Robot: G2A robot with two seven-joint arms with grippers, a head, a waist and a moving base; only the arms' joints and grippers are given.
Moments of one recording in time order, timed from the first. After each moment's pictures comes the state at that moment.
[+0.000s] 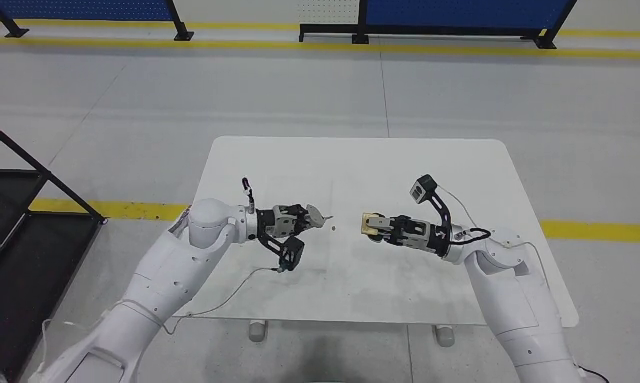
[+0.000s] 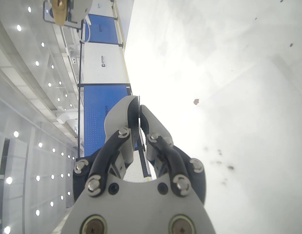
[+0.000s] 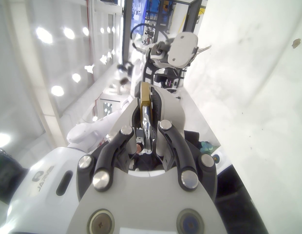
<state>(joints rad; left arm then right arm) 1.09 -1.03 -1.05 -1.33 2.64 -0.20 0.95 -1.17 -1.26 1.28 -1.32 0.37 -0.17 1.24</state>
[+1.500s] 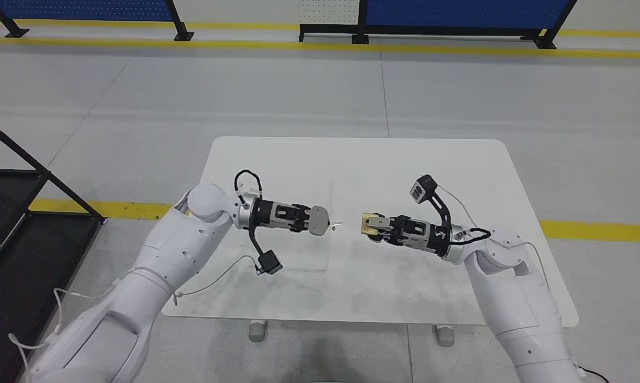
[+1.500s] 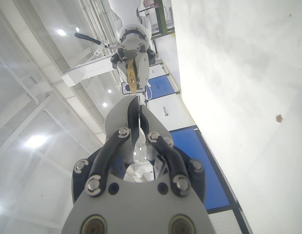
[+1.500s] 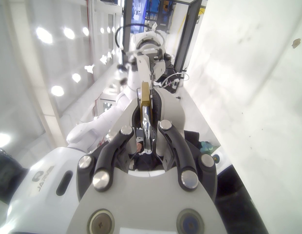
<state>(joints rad) 0.88 -1.07 -0.92 -1.08 2.53 0.40 1.36 -1.18 -1.26 1.28 -1.33 0.36 -0.17 1.23</state>
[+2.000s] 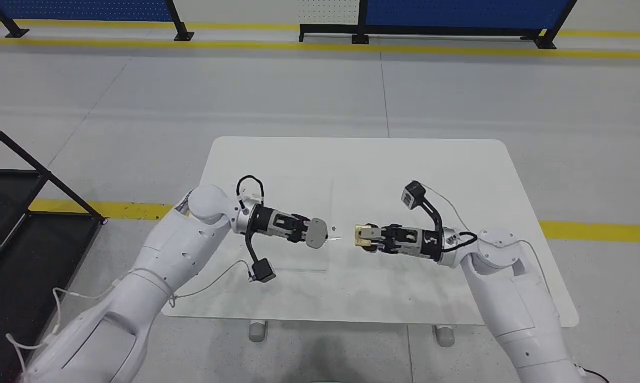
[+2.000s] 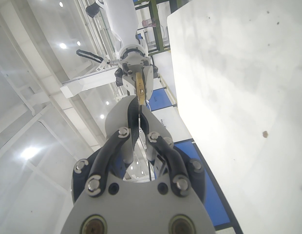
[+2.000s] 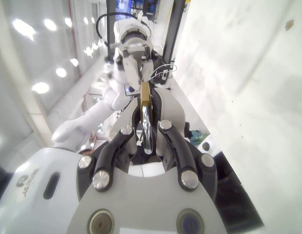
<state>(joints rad) 0.89 -1.06 -0.91 -1.09 2.52 0.38 1.44 -1.16 -1.25 1.23 -1.35 0.29 -0.14 1.25</state>
